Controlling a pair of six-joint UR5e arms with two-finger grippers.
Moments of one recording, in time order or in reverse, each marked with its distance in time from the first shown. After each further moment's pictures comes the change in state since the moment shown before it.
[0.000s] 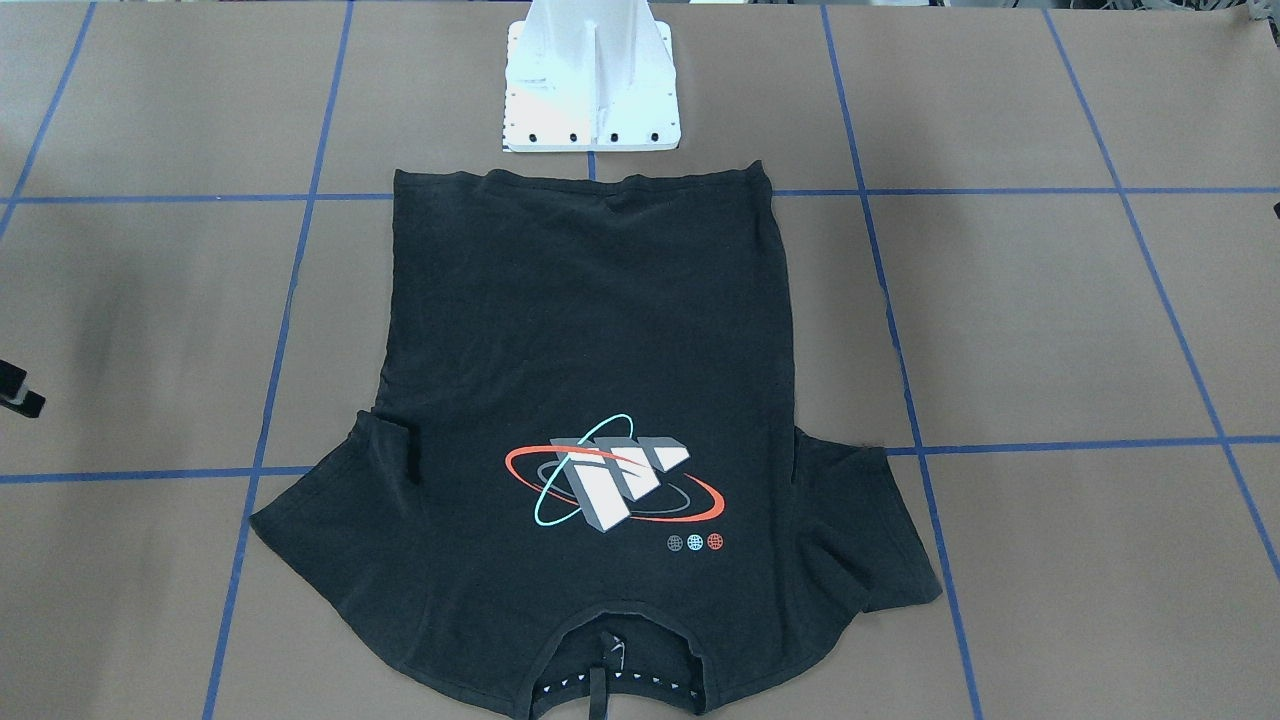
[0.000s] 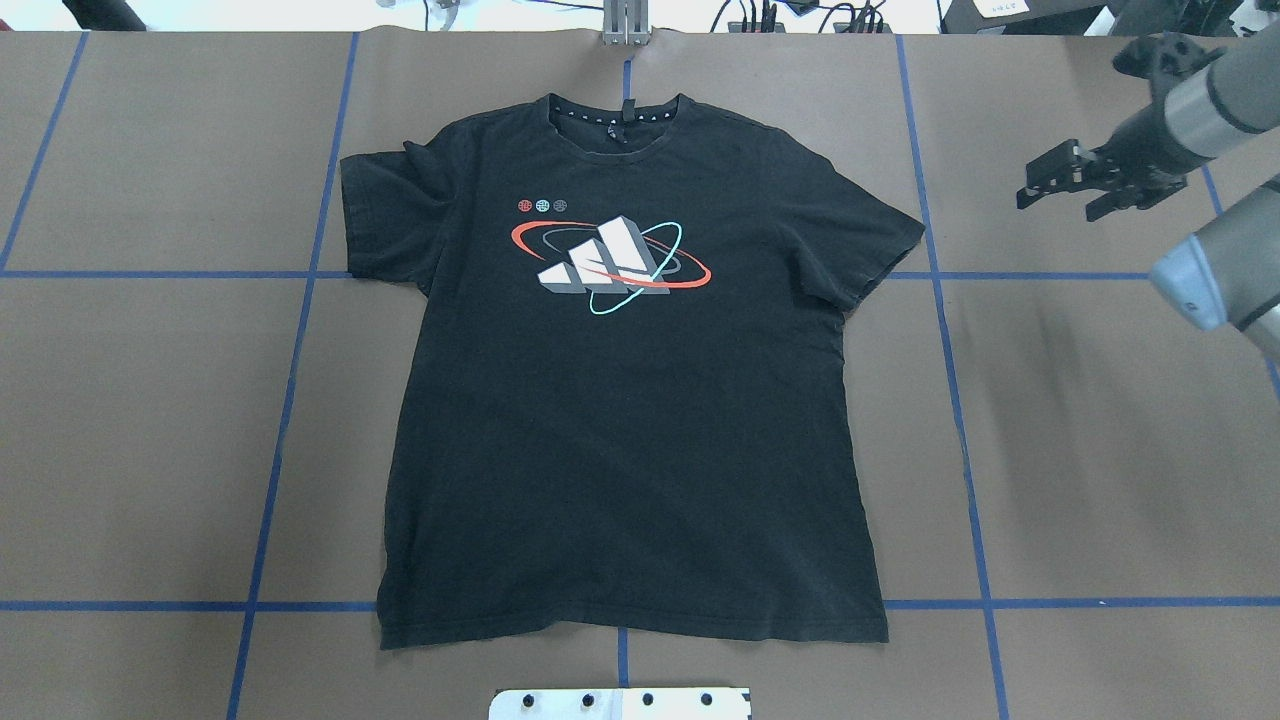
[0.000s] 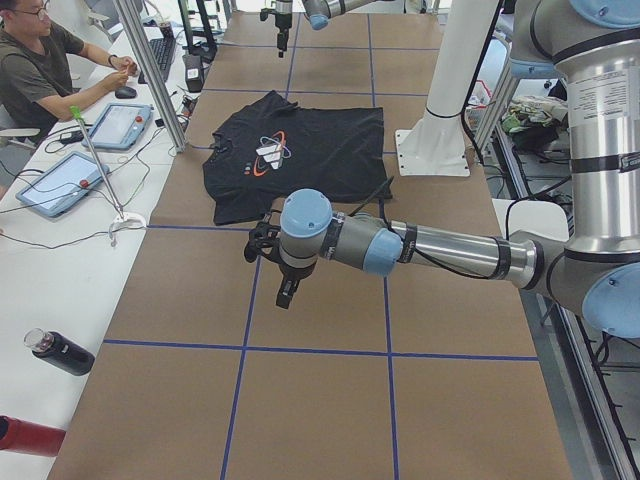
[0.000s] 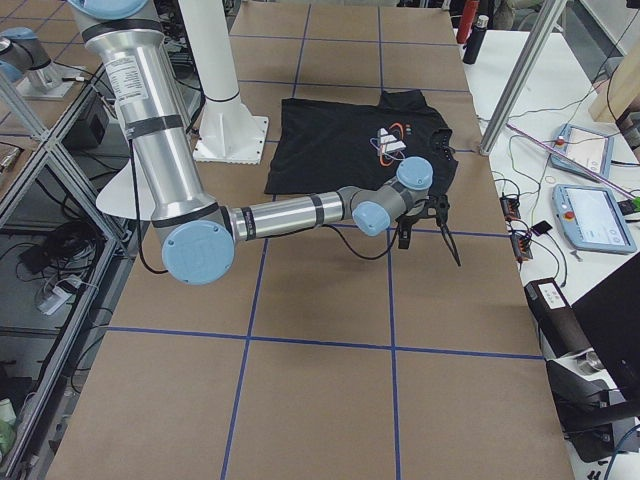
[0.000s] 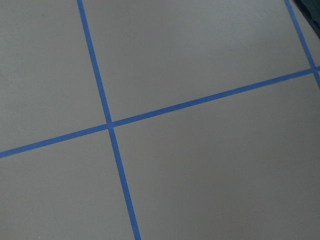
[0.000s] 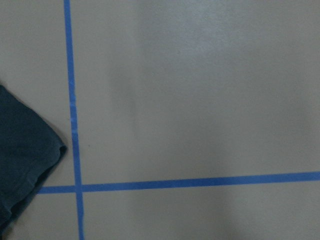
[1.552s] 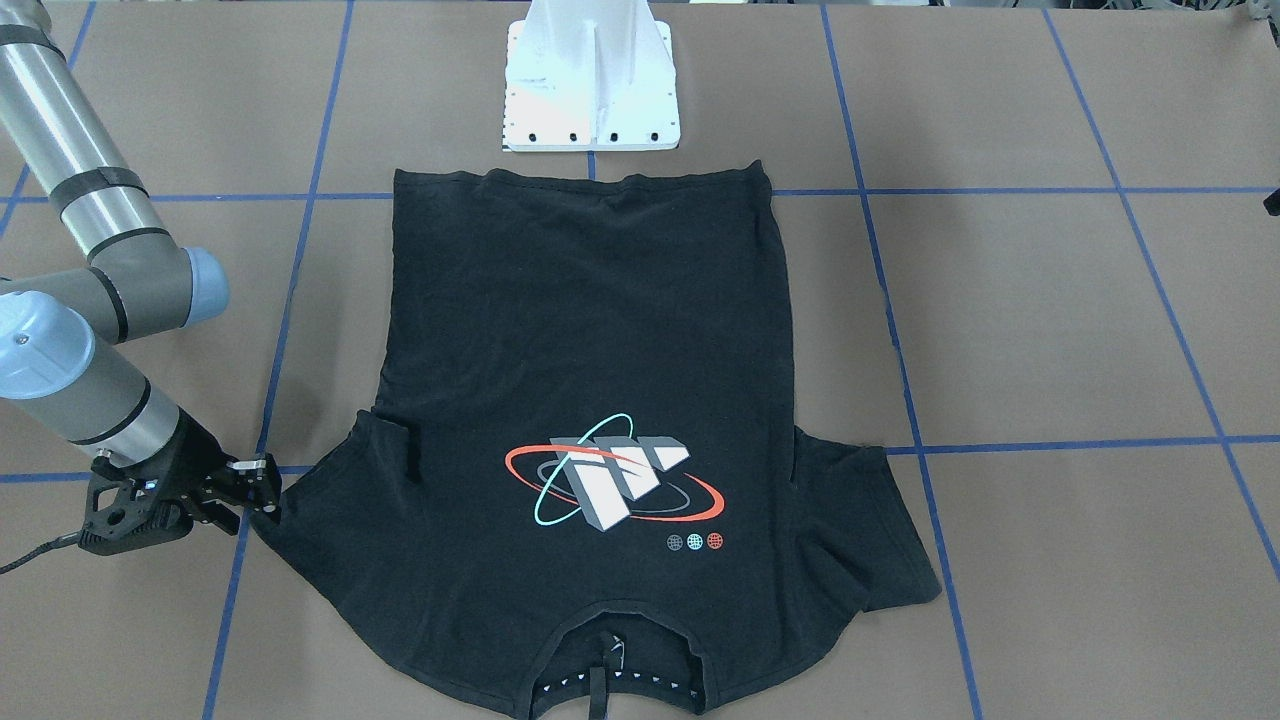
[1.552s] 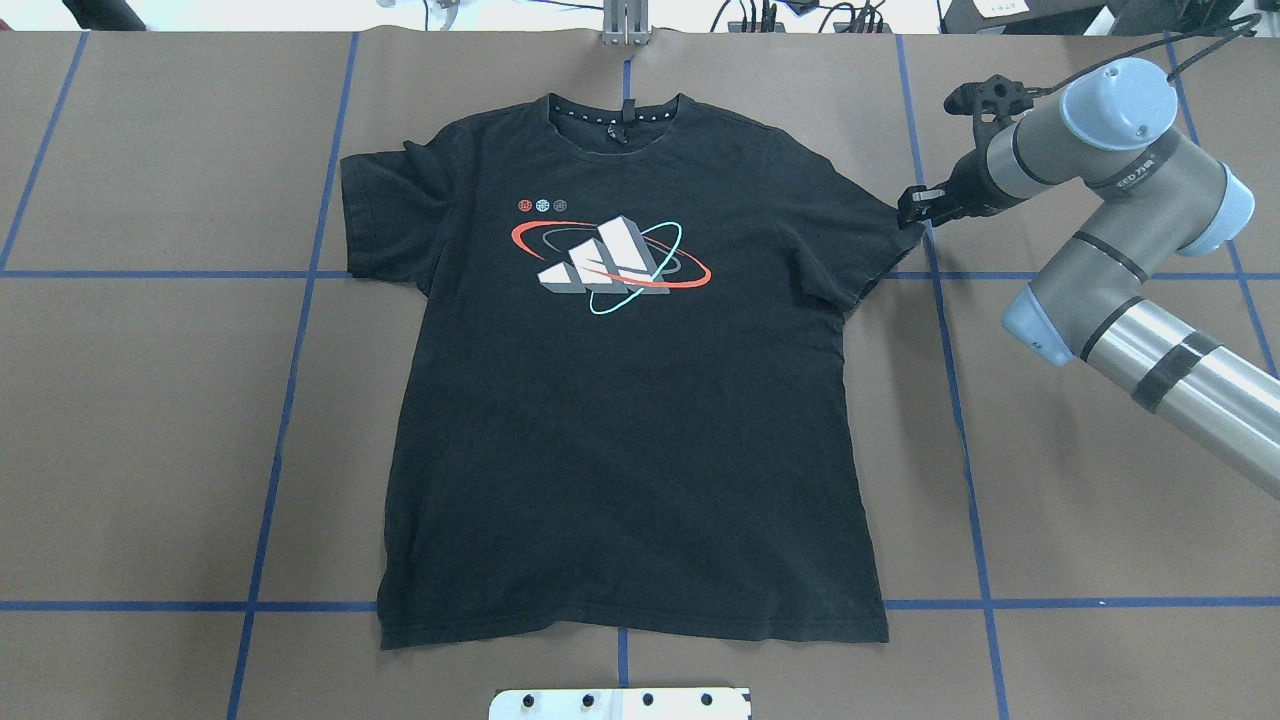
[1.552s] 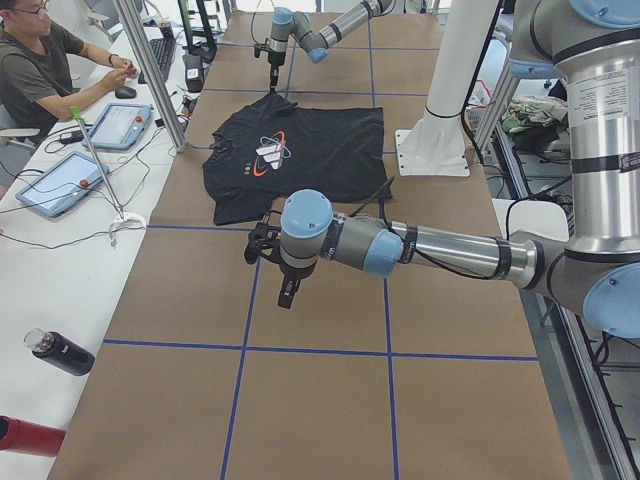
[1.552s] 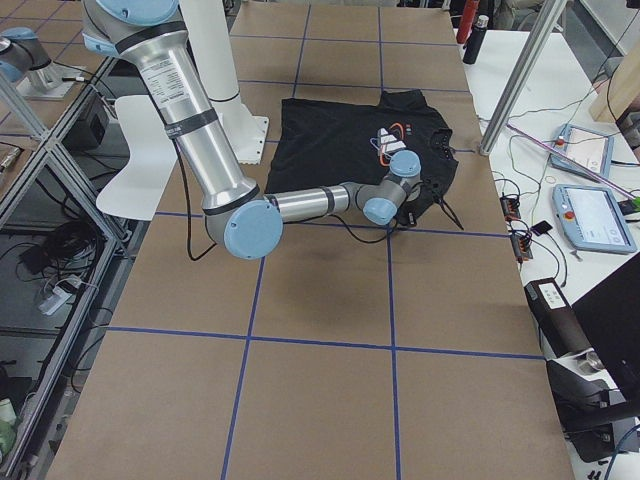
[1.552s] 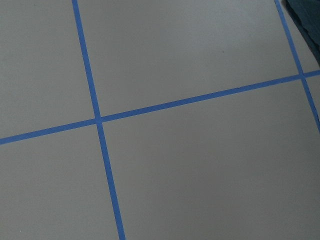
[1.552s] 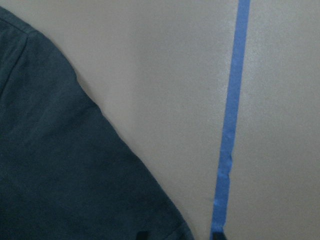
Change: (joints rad) left arm 0.000 0.001 0.000 -0.008 -0.002 -0.048; right arm -0.180 0.138 -0.190 0.234 -0.227 0.005
